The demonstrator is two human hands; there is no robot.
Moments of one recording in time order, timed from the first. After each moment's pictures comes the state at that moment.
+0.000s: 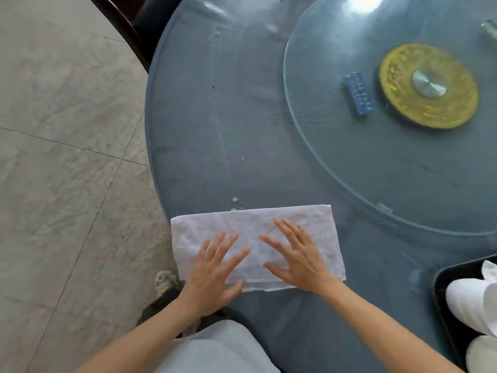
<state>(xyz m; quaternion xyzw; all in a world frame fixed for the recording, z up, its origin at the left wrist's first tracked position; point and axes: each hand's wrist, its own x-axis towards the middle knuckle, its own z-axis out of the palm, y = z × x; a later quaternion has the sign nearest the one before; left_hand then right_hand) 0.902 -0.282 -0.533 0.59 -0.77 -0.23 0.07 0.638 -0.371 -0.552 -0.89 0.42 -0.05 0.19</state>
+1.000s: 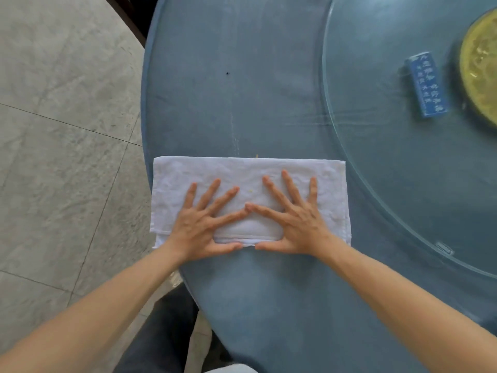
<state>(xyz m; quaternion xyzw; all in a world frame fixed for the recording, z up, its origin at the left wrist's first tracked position) 0.994 -0.448 -0.578 0.55 -0.83 -0.11 0.02 0.727 -0.526 -0.572 -0.93 0.35 0.02 0.10</state>
